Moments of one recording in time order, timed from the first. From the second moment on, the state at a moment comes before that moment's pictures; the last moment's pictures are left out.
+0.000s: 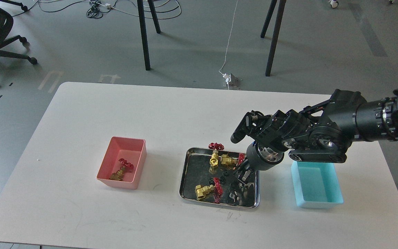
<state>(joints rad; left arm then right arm) -1.22 0.82 -0.60 -0.66 0.60 -0.20 -0.34 1.59 -0.23 -0.78 1.24 -1.19 0.30 0.24</state>
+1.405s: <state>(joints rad) -1.33 0.74 -0.59 -0.66 0.61 -0.20 -0.25 1.39 -0.97 -0.09 1.38 -0.50 0.24 0.23</state>
